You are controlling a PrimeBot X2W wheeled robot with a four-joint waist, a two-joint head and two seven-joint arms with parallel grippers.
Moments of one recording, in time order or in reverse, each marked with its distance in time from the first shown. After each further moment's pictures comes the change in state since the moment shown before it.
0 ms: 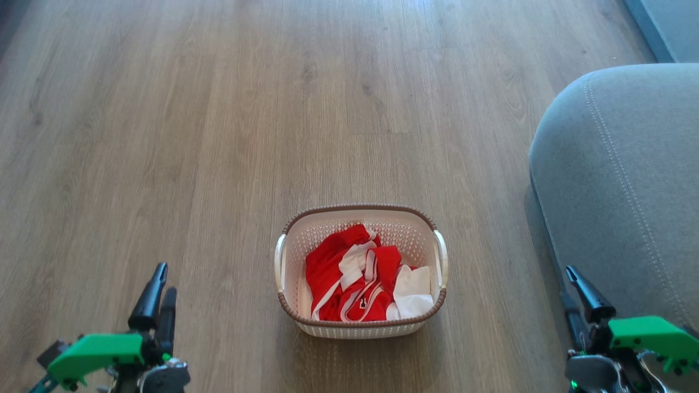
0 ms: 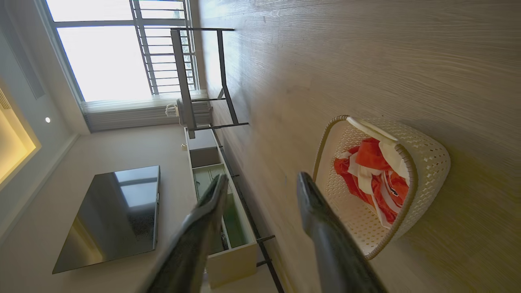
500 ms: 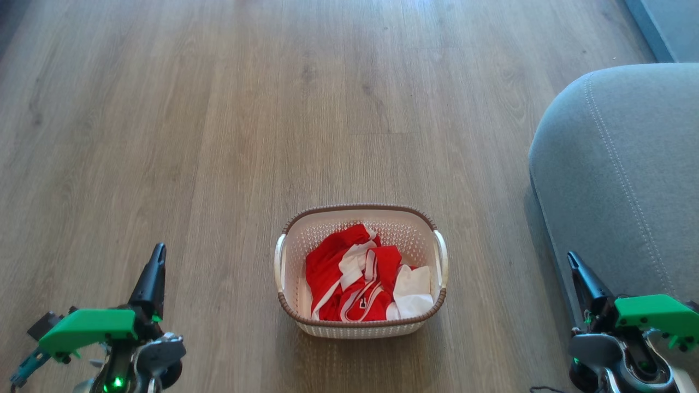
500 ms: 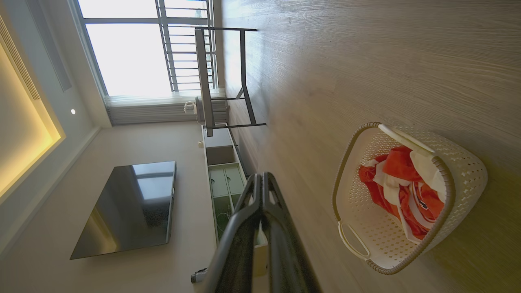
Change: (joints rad) left arm -0.043 0.002 0.005 -0.046 0.000 -0.001 0.001; right arm -0.035 -0.006 -0.005 -0.041 0.000 0.000 0.002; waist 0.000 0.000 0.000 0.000
